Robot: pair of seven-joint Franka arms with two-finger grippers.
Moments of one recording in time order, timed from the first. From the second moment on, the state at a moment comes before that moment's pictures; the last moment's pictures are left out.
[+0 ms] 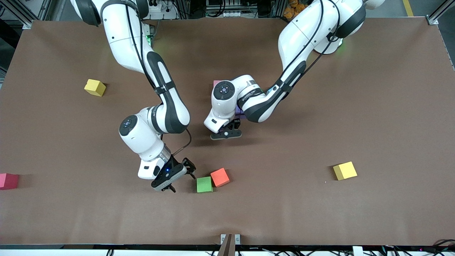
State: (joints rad) left arm -0.55 0.91 -0.39 -1.36 0.40 2.27 -1.15; right arm 0.70 0.85 -0.36 -1.42 0.86 2.68 -0.57
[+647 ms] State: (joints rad) left arm -0.56 0.92 -0.39 -1.36 0.40 2.27 -1.14; right arm 0.71 0.95 -0.36 -1.32 0.64 2.67 0.14
